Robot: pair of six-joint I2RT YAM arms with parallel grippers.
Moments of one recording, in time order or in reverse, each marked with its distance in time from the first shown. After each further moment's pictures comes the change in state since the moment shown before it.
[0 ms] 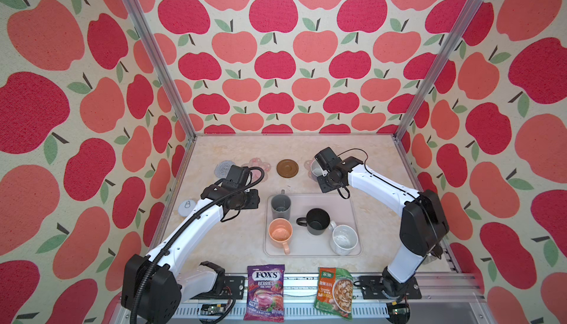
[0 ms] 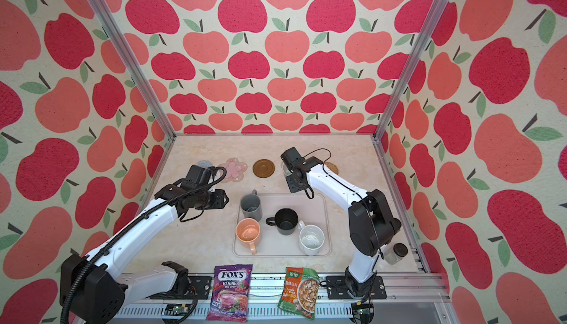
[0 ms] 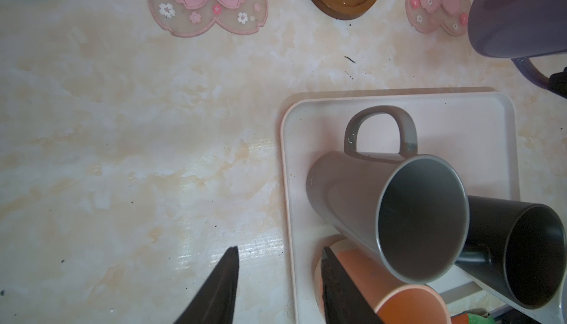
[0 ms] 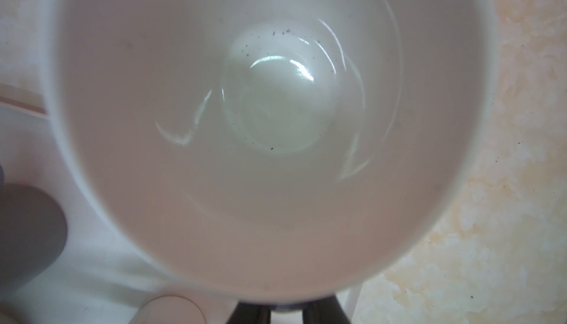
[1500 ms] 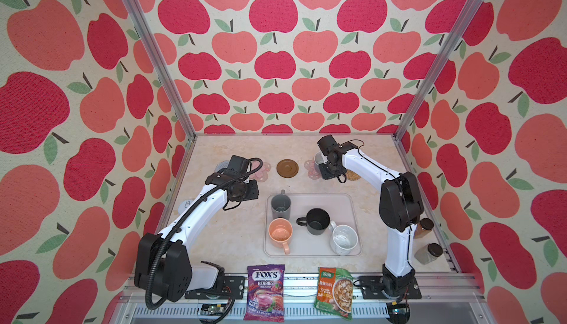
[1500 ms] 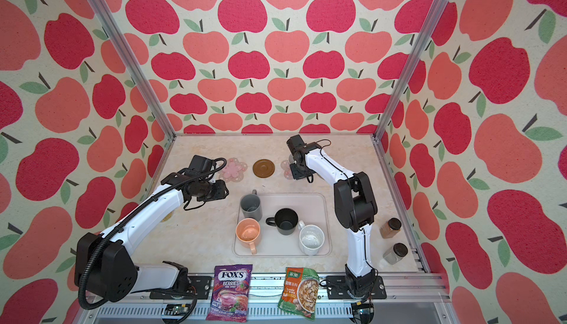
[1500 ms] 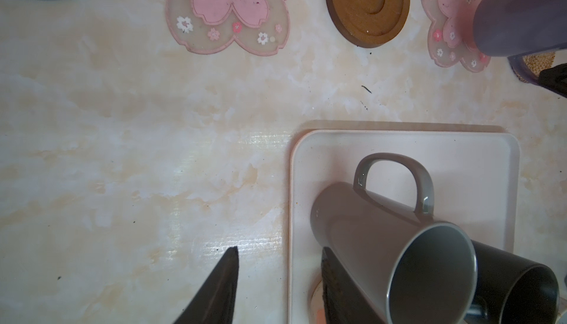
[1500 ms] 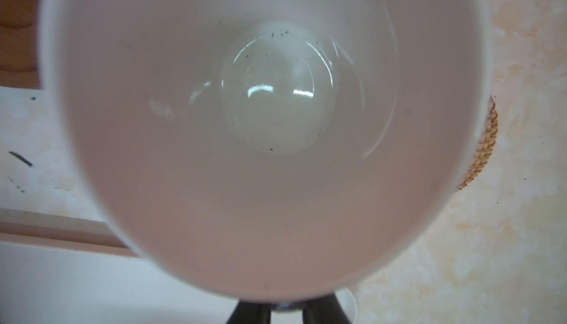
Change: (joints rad) left arm 0.067 0.175 0.124 -0.003 0.027 -0.029; right arm -0.138 0.268 0.275 -0.071 -0.052 -0.032
